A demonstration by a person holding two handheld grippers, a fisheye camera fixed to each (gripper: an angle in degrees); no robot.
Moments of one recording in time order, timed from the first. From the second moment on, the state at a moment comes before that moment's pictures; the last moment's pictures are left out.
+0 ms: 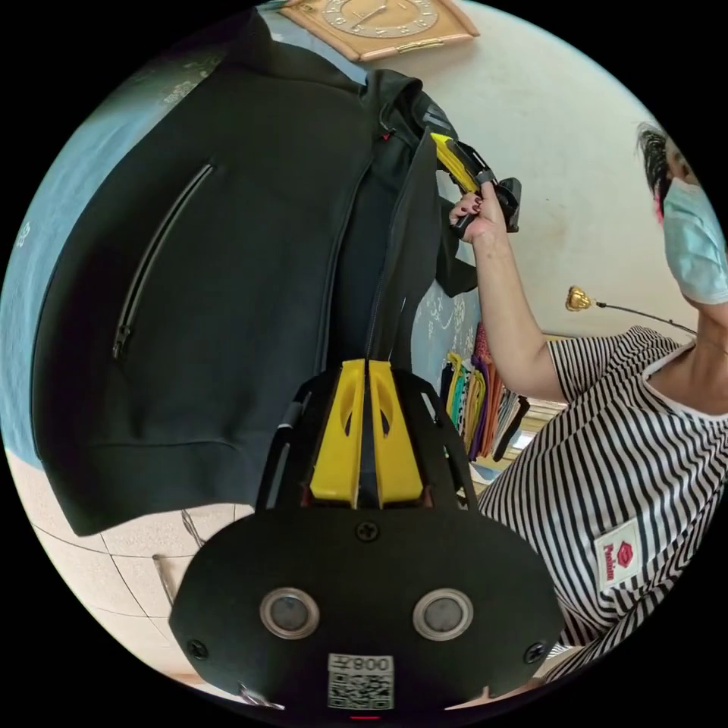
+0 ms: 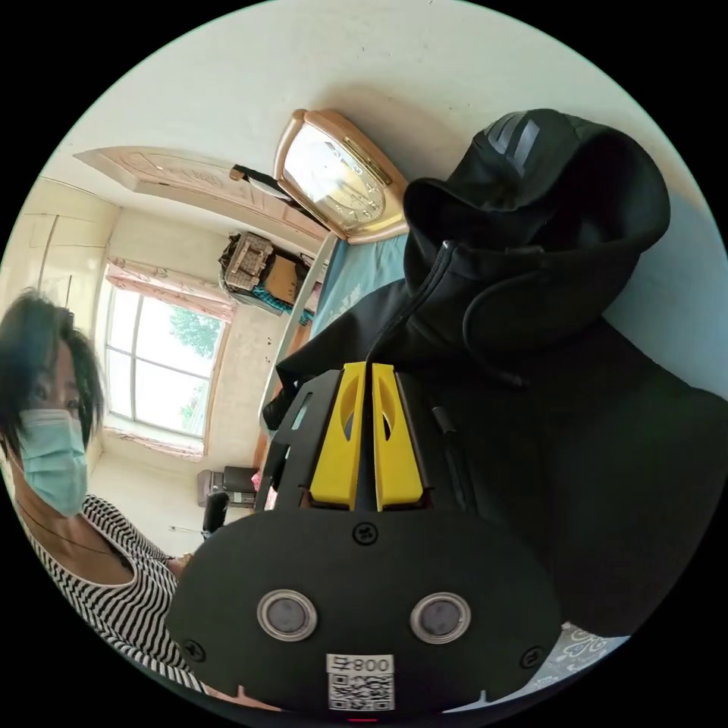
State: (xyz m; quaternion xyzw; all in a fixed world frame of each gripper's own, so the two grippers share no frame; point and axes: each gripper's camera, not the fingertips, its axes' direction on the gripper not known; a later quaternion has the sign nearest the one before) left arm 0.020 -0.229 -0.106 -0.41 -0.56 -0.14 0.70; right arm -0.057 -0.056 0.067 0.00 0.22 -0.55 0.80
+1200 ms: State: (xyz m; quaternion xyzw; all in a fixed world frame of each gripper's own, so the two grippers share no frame) left arm 0.001 -0.205 -0.151 -0.47 -0.59 -0.19 0.63; right arm 0.075 0.133 0.265 -0.33 0.36 -0.45 0.75
